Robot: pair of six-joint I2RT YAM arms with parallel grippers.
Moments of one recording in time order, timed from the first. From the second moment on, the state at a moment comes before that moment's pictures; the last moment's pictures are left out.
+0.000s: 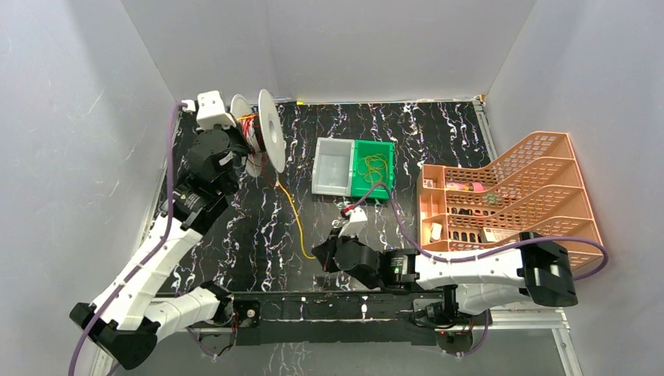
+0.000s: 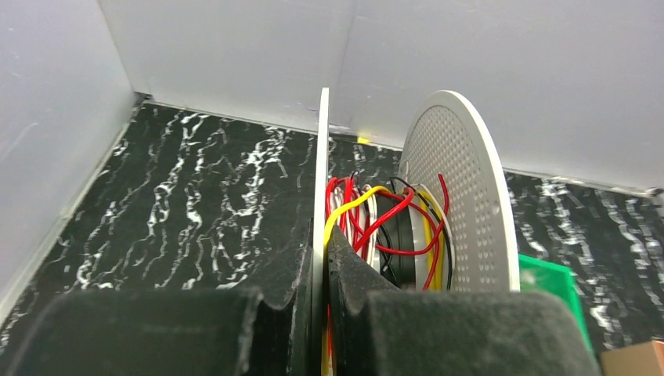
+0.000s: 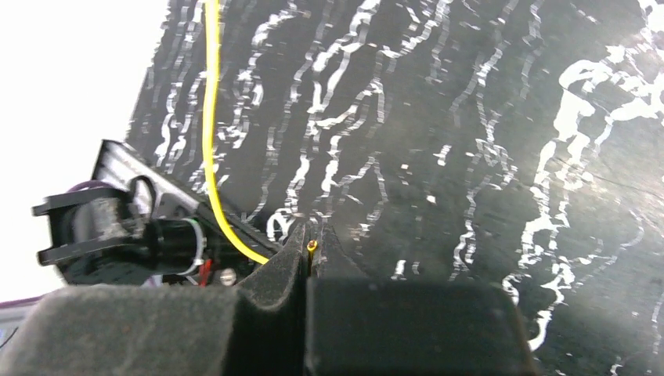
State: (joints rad) left arm -0.55 1.01 1.20 -0.27 -0.64 -0.23; right arm 1.45 1.23 0.67 0.03 0.58 1.00
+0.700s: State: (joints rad) left arm -0.55 1.07 0.97 -0.17 -0.72 0.08; right arm 1.62 1.11 1.14 -0.12 0.95 0.37
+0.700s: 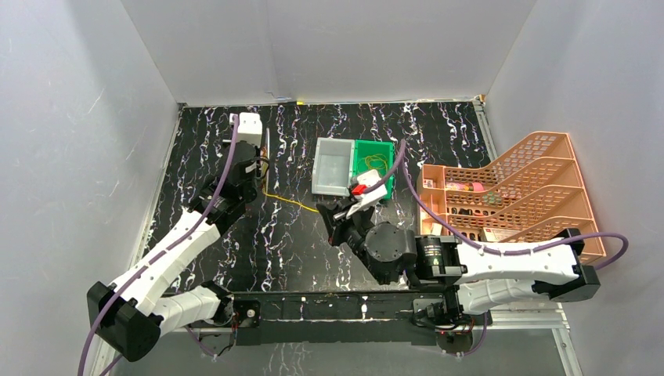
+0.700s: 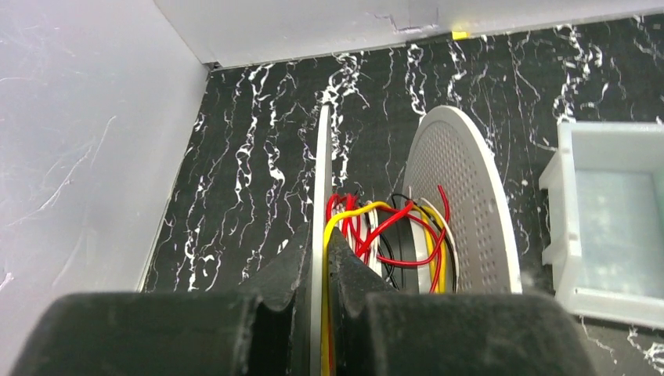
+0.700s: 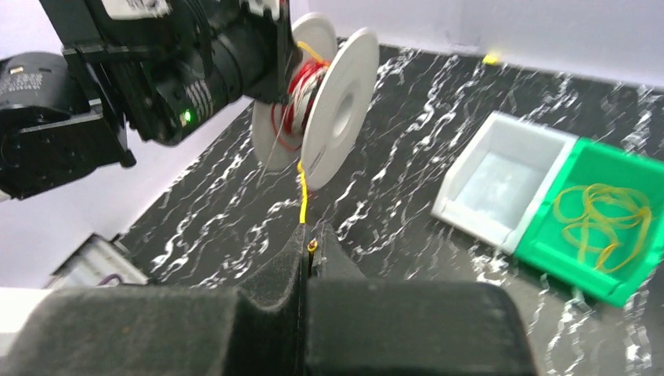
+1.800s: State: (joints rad) left arm -0.57 0.77 0.85 -0.34 0.01 0.13; right arm 0.57 1.44 1.48 -0.33 -0.07 0.35
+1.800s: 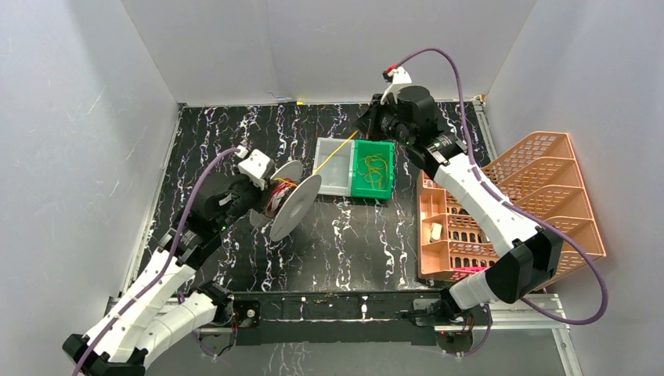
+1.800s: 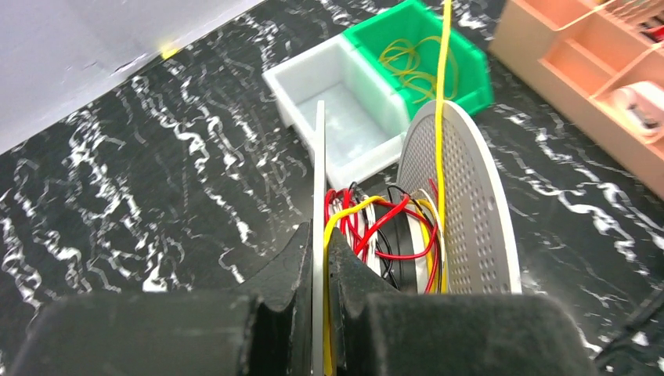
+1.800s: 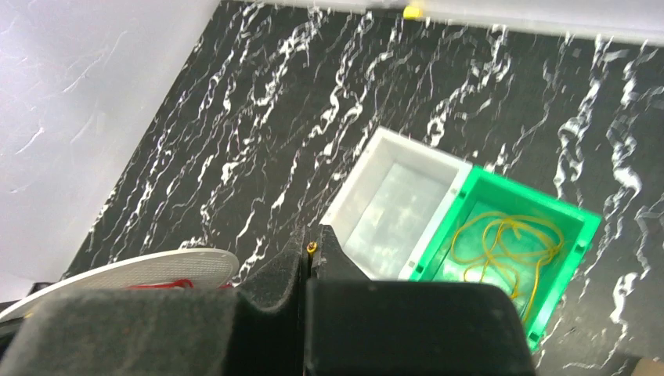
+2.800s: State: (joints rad) left arm -0.57 0.76 0.84 -0.02 0.06 -0.36; right arm 0.36 1.15 0.56 0.43 -0.47 0.89
